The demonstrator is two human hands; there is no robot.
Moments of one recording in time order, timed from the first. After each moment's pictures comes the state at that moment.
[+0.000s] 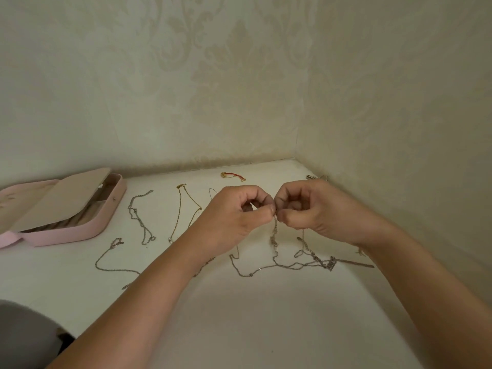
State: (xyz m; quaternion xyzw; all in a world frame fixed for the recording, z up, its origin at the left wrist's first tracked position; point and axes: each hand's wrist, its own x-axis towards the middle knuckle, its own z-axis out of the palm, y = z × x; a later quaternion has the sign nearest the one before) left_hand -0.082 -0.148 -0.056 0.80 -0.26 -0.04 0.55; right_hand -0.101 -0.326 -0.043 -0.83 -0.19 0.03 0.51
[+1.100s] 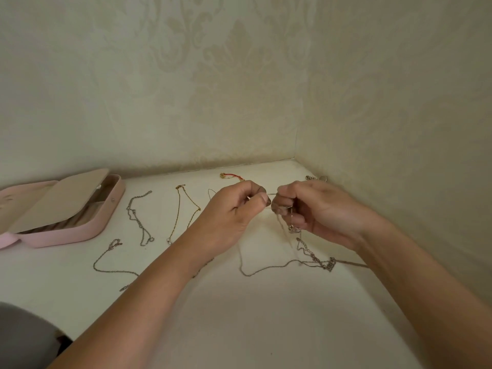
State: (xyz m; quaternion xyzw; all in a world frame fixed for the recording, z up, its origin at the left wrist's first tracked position) left_hand -0.079 -0.149 -0.056 0.79 -0.25 -0.03 0.56; right_hand -0.105 -0.315 -0.036 -0.75 -0.09 0.11 0.65
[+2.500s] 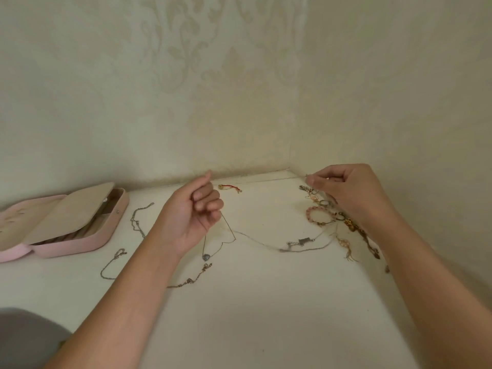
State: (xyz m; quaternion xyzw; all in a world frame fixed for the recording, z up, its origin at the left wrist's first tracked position) left_hand -0.056 -0.116 -0.047 0.48 -0.10 -0.14 0.86; right_hand -0.096 -0.369 -0.028 -0.80 0.03 -0.21 0.56
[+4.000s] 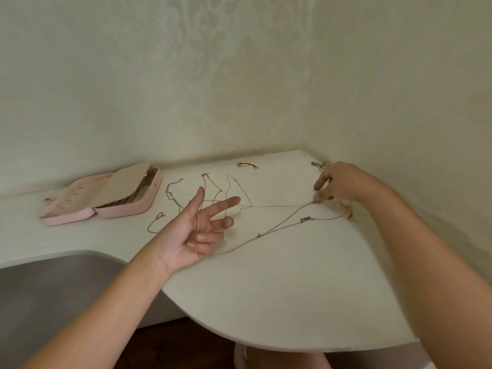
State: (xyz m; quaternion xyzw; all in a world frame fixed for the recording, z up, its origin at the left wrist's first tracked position) left_hand -0.126 -0.063 -0.080 0.47 -0.06 -0.36 0.81; right_hand -0.097 -0.368 -0.039 -0.97 0.05 0.03 0.23
